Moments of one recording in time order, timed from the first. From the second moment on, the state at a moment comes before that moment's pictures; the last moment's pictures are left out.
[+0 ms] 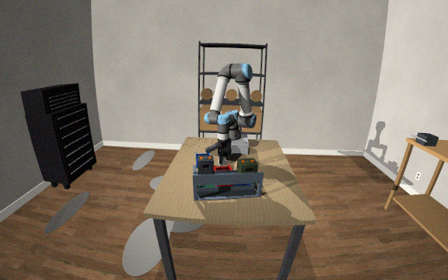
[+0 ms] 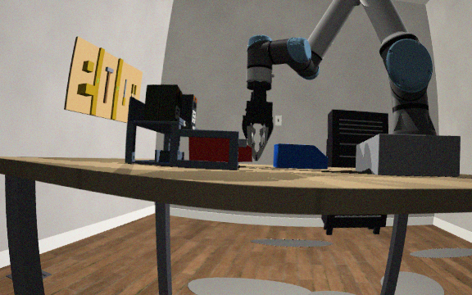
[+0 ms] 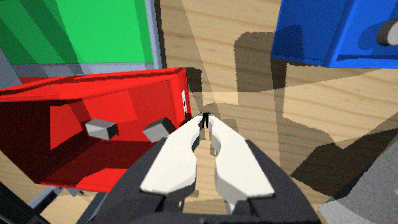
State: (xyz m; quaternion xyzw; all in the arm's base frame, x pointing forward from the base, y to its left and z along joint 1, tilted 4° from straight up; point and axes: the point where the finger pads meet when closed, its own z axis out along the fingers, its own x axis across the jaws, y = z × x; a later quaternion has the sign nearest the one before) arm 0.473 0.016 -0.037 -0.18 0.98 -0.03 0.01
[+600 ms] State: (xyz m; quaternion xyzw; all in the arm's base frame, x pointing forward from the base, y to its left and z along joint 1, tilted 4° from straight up) arm 0.484 0.020 -0.036 -0.18 0.98 -0.03 0.01
